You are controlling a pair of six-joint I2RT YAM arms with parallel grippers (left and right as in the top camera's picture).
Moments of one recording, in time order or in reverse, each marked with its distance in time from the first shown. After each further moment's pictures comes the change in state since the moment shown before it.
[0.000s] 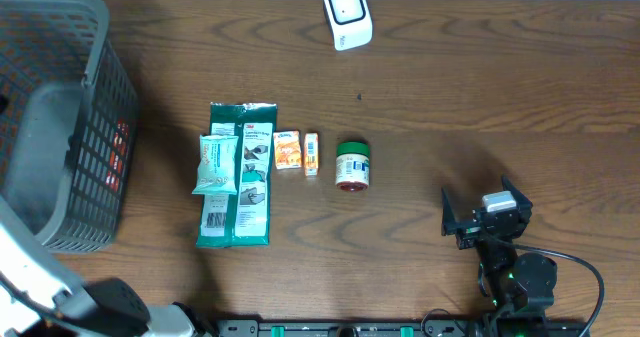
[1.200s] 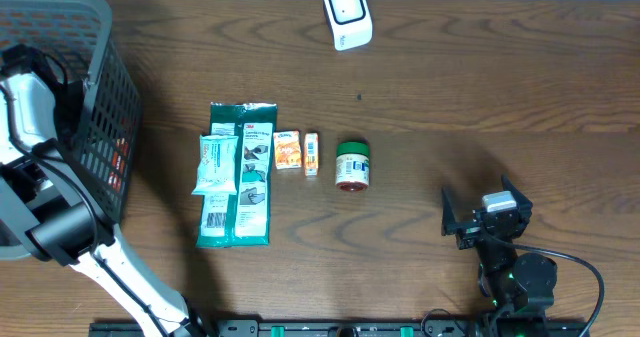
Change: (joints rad) left arm -0.161 0.582 -0.066 0.032 0.126 0.483; right arm 0.000 0.000 0.000 0.000 0.000 0.000
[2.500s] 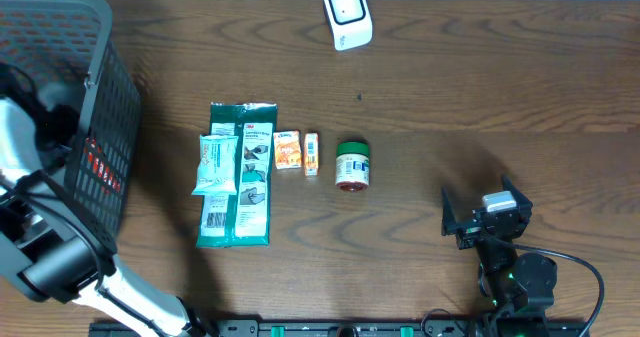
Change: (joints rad) left arm 0.085 -0.200 -0.200 0.152 0.034 -0.359; right arm 0.000 0.000 0.000 0.000 0.000 0.000
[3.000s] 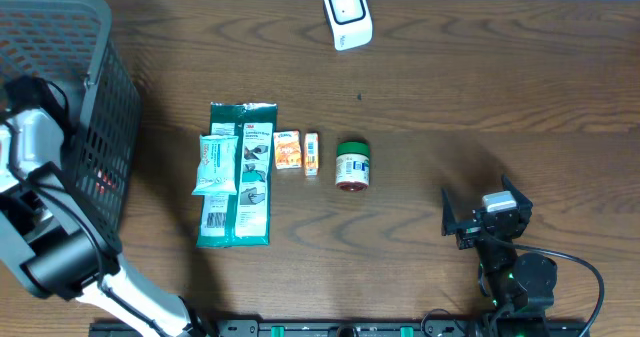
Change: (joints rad) left arm -0.046 0.000 -0.169 0.130 -0.126 -0.067; right arm 0.000 0.000 0.000 0.000 0.000 0.000
